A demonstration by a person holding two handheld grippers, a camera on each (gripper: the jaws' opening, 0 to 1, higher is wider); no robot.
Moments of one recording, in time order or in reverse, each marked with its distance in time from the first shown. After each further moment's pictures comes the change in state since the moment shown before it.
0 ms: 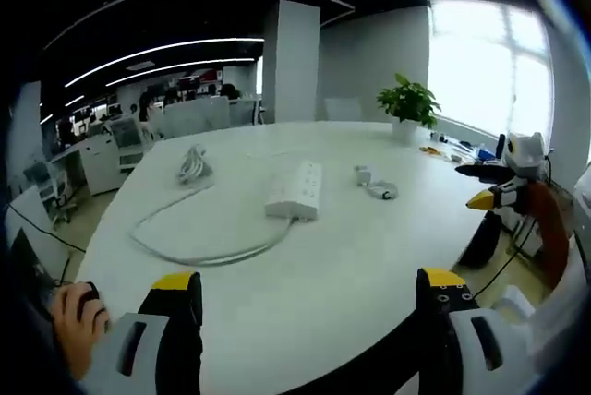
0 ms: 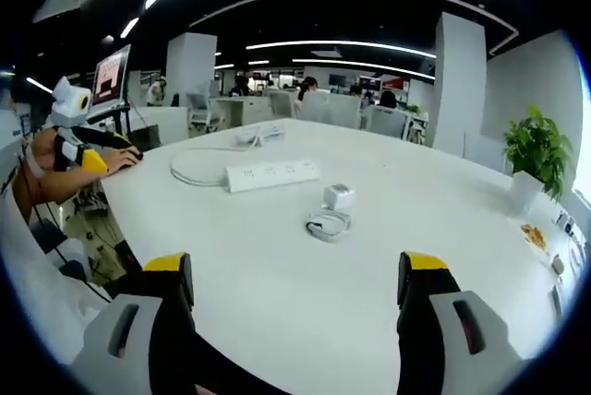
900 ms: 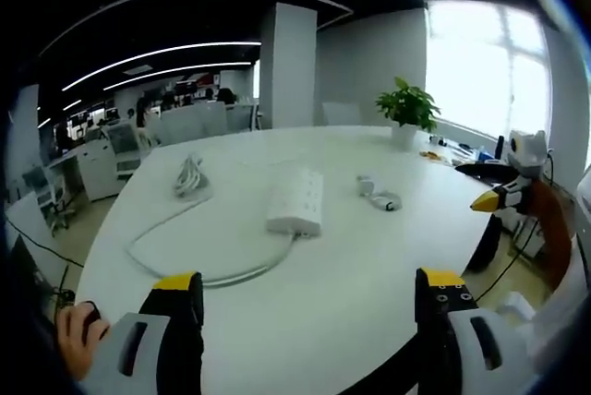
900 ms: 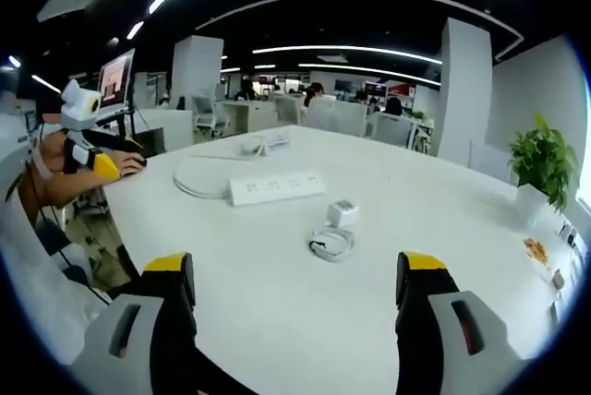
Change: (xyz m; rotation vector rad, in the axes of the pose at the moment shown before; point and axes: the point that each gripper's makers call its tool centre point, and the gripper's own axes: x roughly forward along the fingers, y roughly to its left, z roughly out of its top) left arm 0.011 0.005 0.026 0.017 -0.033 -0.005; right arm 0.003 0.001 0.022 -0.028 -0.027 0.012
